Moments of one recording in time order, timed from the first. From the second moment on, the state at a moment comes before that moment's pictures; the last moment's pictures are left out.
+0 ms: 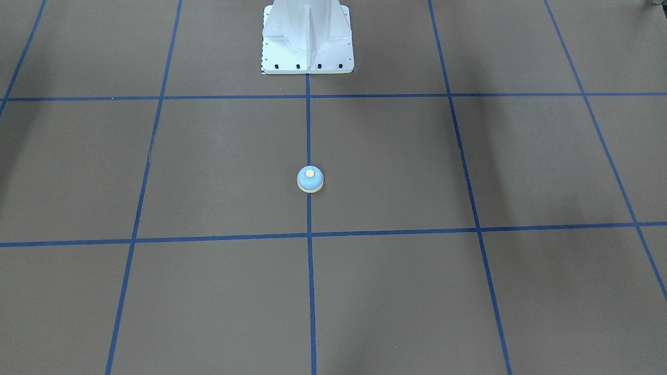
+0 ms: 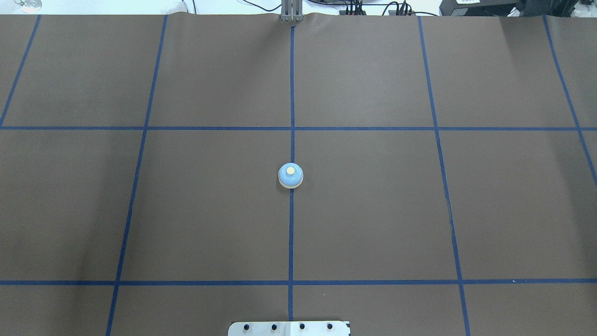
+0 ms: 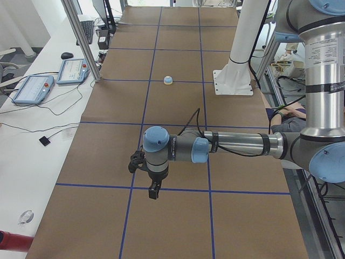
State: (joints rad) left arm -1.55 -1.44 -1.72 -1.60 -2.24 0.18; right arm 1.64 -1.66 1.59 -1.53 2.27 -0.18
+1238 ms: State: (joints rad) left arm -1.55 -1.44 -1.74 -1.60 -2.24 0.18; right arm 1.64 -1.66 1.58 -1.53 2.27 -0.18
